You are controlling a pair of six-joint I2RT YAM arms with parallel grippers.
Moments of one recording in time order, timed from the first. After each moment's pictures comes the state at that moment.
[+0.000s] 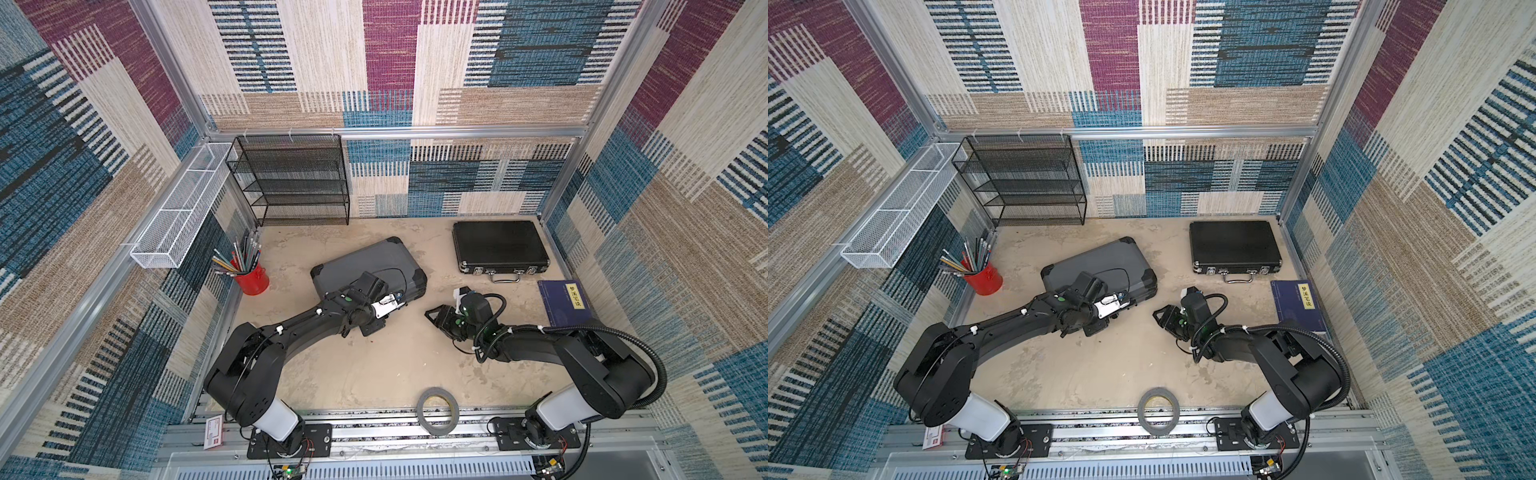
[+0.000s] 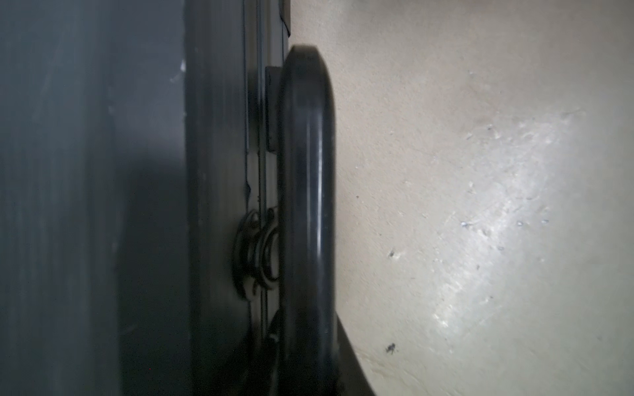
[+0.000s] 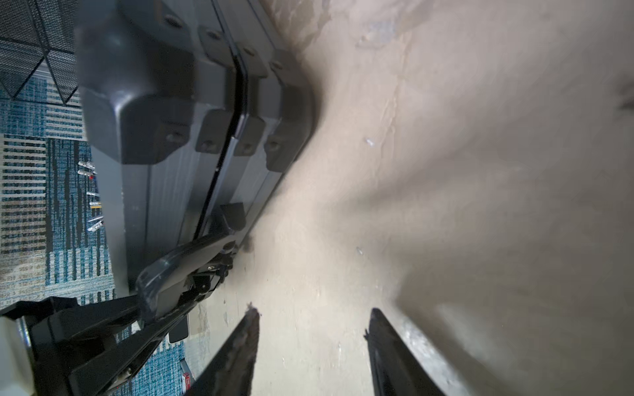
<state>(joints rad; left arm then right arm) -0.65 1.58 0.96 -0.45 -0.03 0.56 0.54 1.53 0.48 0.43 -0.26 1.05</state>
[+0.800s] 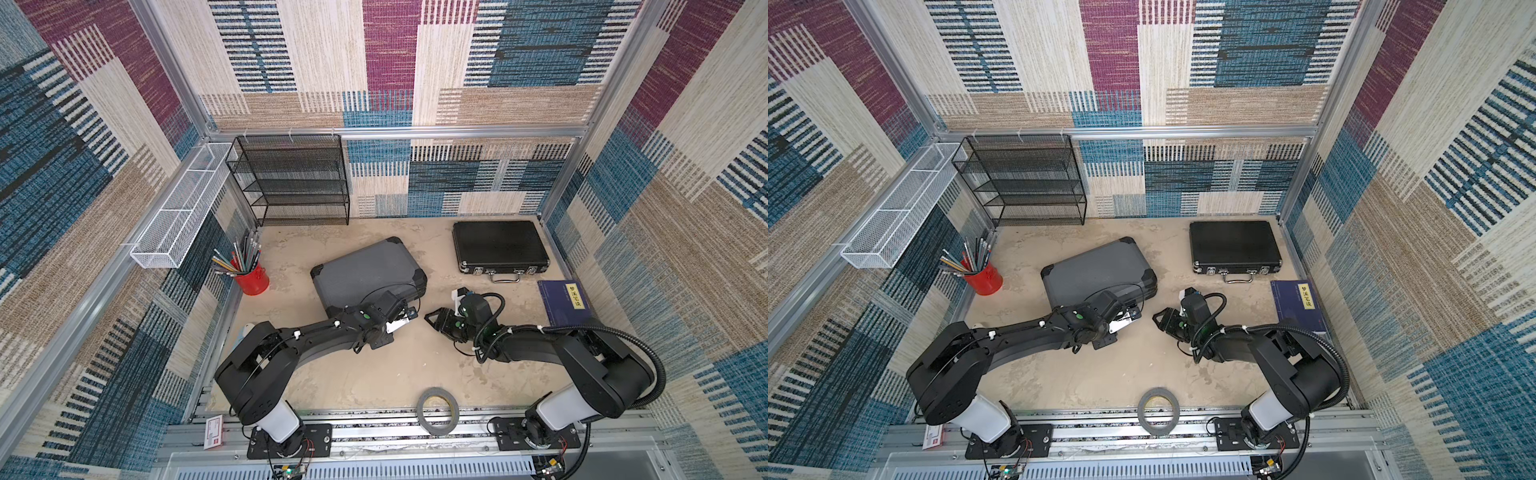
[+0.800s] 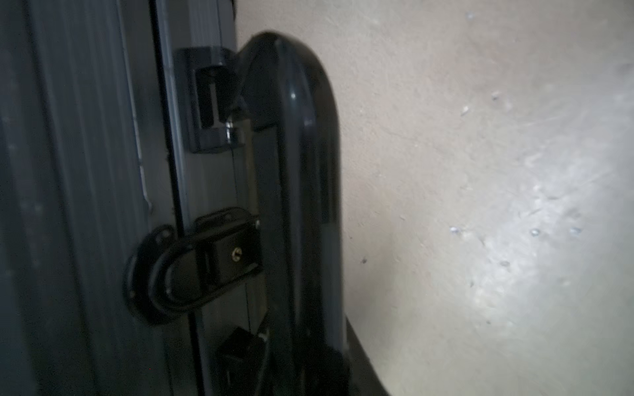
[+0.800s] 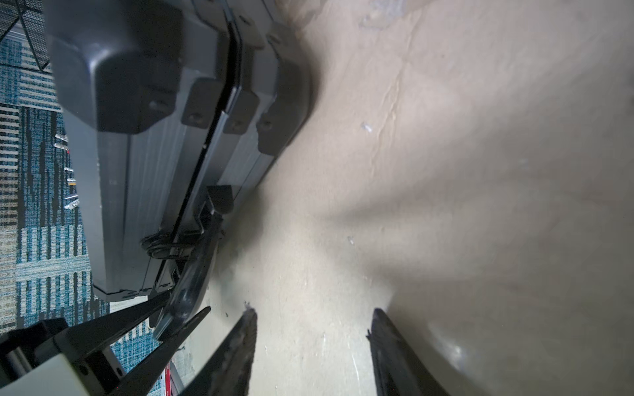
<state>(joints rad) -0.82 1.63 0.91 -0.42 -0.27 0.48 0.54 1.53 0.47 0.41 -0.28 0.98</state>
